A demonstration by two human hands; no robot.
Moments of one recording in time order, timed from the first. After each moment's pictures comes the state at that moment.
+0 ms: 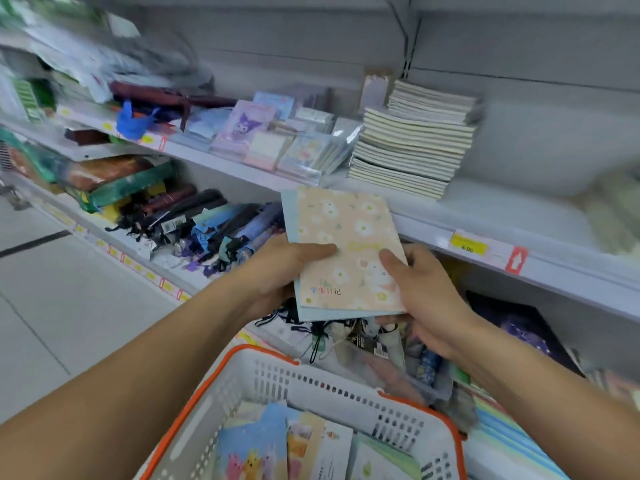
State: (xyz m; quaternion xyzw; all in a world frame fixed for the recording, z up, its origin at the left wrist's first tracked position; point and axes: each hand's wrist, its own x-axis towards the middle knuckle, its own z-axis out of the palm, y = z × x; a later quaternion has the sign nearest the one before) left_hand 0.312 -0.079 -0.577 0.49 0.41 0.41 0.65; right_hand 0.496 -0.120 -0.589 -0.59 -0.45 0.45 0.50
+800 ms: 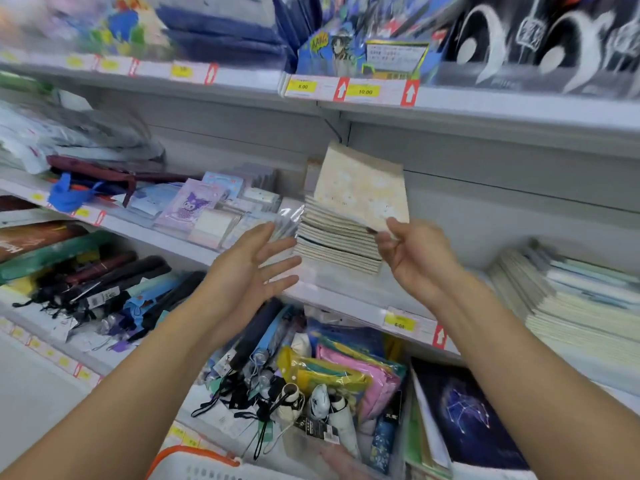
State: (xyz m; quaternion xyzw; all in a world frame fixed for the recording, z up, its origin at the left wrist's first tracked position) left_hand 0.339 -0.043 -0.507 0.46 0.23 0.54 0.66; right_hand 0.548 -0.076 -0.452 -0.39 -0.35 0.48 0.70
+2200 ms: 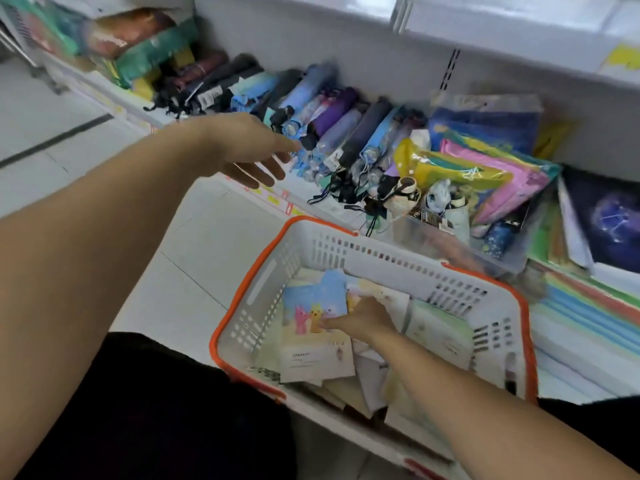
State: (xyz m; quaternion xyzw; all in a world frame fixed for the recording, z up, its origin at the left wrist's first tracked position) left_hand 0.188 -0.048 -0.632 0.62 0.67 0.11 0.39; right_hand 0.388 -0.161 -0.878 -0.75 -0.48 0.46 0.04
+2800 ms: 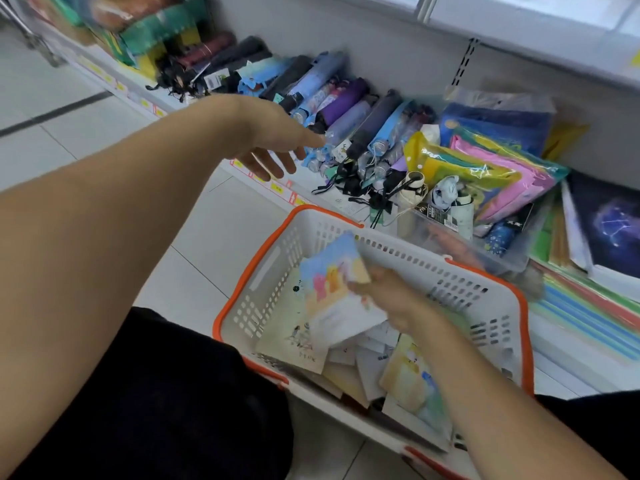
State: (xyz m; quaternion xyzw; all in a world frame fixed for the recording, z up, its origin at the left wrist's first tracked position) left_hand 0.194 -0.058 -0.631 0.63 0.67 0.04 0.40; right_hand 0.403 -0.157 -0.836 -0.63 -0.42 0.61 0.23
